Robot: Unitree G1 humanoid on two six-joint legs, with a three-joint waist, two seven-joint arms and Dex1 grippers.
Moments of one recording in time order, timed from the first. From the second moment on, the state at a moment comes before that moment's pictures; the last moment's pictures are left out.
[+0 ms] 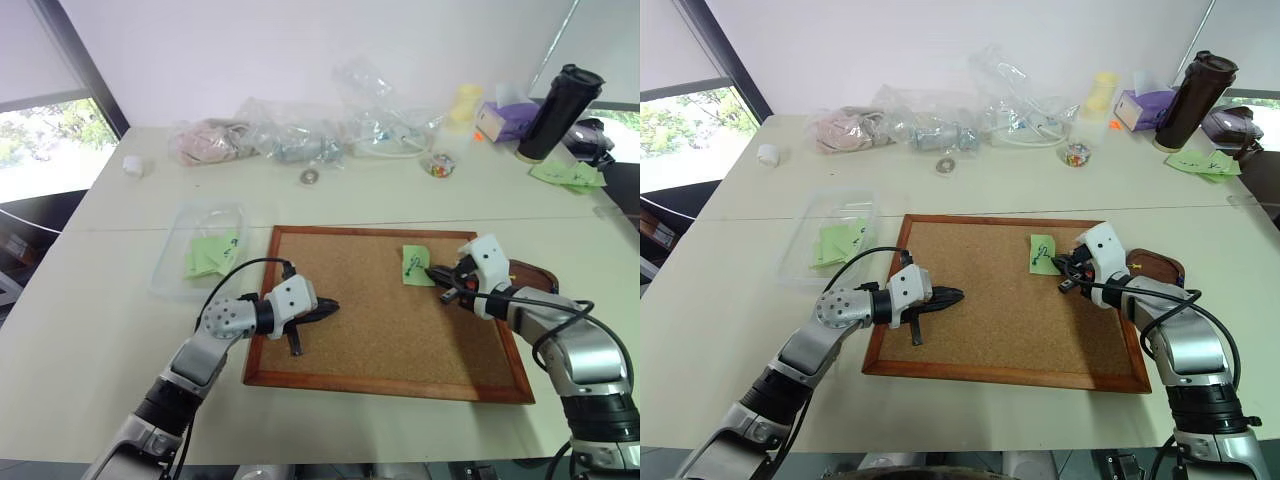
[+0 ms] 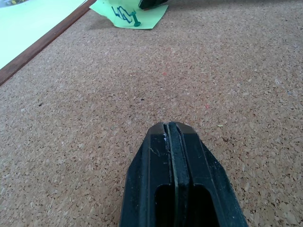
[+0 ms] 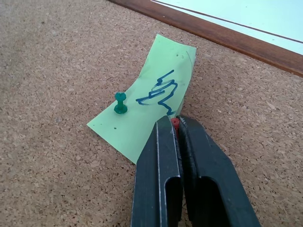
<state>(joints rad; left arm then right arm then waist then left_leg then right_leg) -0.28 0.40 -0.34 0.03 -0.07 0.05 -0.88 -0.18 -0.64 -0.12 -0.15 0.35 0.65 0.61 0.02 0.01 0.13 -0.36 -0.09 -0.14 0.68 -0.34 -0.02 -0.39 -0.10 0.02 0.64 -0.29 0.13</state>
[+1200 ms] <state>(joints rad) -0.28 0.40 -0.35 0.03 -0.07 0.05 -0.88 -0.05 -0.75 -0.50 -0.05 0.42 0.70 0.58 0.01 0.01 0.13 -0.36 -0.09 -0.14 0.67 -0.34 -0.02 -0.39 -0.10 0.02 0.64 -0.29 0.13</state>
